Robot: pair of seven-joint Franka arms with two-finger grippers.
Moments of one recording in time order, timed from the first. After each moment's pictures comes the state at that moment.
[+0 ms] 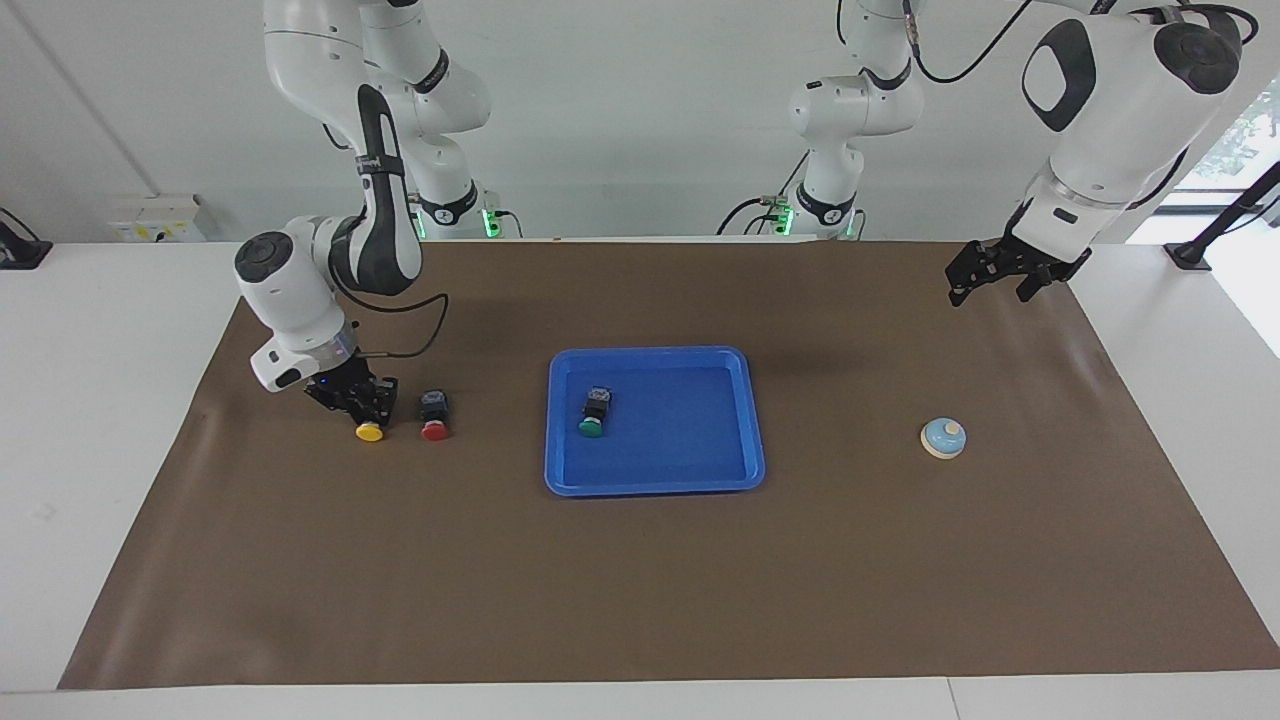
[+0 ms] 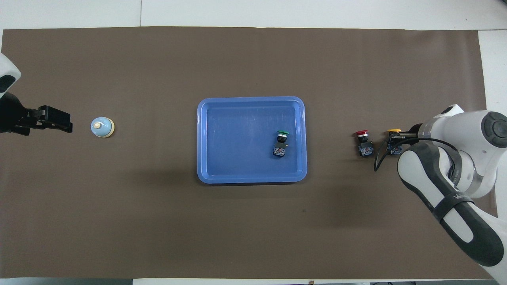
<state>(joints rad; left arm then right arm) 0.01 0.00 -0.05 -1.68 0.00 1.62 -0.03 0.08 0.15 -0.17 -2.25 0.13 2.48 -0.08</state>
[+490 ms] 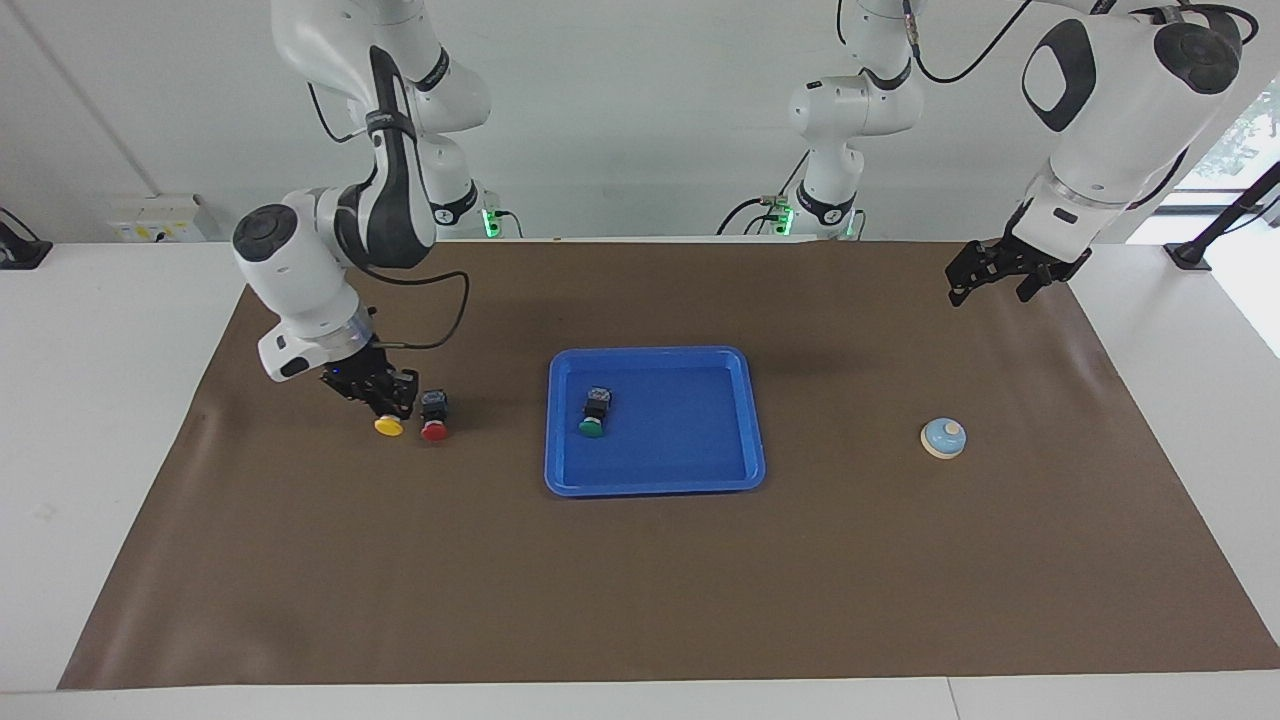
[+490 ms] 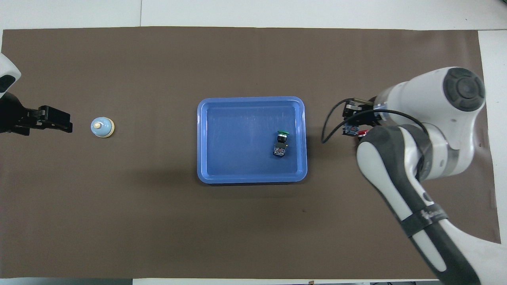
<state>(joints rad) 0.01 0.00 -0.05 -1.68 0.00 1.62 -0.03 0.37 0.14 -0.13 -1.94 0.13 2.19 0.49</state>
